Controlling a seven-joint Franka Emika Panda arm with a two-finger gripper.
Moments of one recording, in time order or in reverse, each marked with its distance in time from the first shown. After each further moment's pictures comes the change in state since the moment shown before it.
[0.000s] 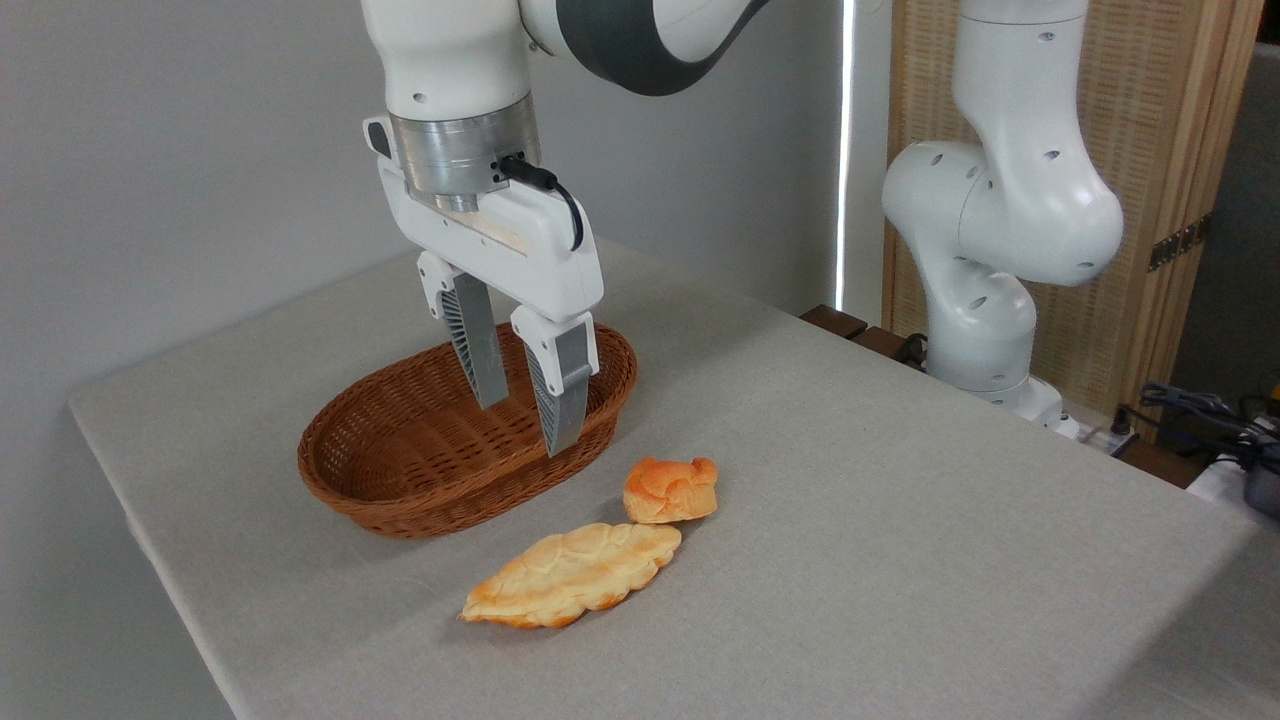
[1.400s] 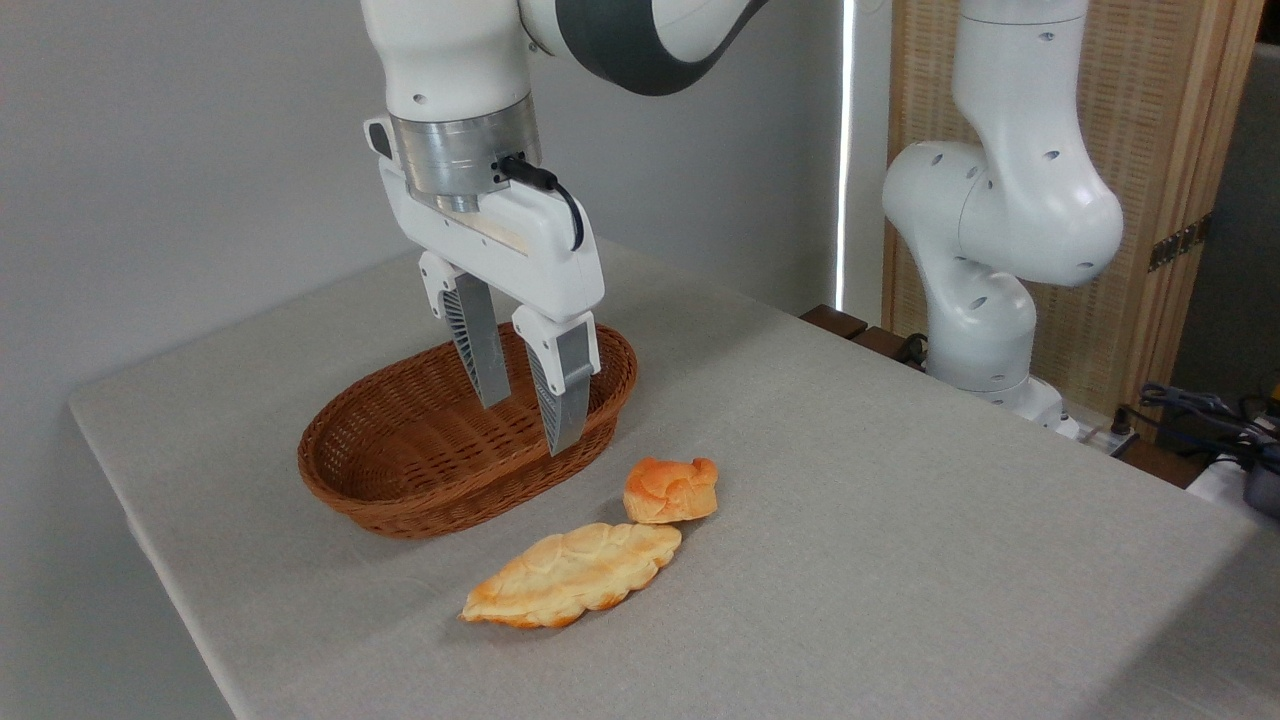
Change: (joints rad) arm -0.001 0.000 0.000 0.000 0.000 -0.007 0.000
